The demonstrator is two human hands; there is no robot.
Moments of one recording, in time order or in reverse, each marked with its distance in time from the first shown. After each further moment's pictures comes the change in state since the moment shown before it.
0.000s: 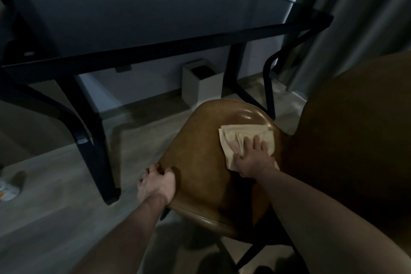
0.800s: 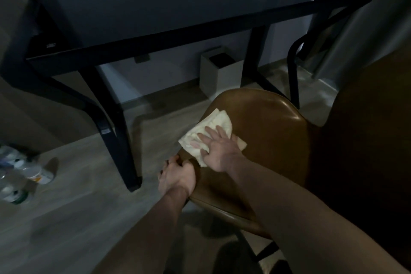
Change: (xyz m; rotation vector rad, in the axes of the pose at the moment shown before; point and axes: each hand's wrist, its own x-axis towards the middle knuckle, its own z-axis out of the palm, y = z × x) left_hand 0.006 -0.002 0.006 -0.076 0.037 -0.031; right_hand -0.006 -0.130 0.030 -0.115 0.007 -0.533
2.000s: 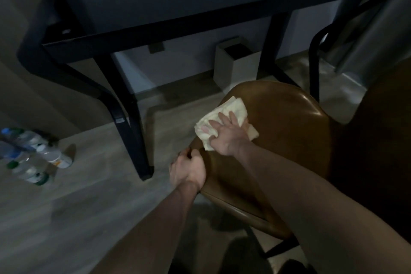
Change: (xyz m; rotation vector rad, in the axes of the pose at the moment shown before) left_hand 0.013 -0.007 0.008 -0.080 0.083 -0.008; right_hand 0.037 -0.006 -0.002 -0.041 -0.023 0.071
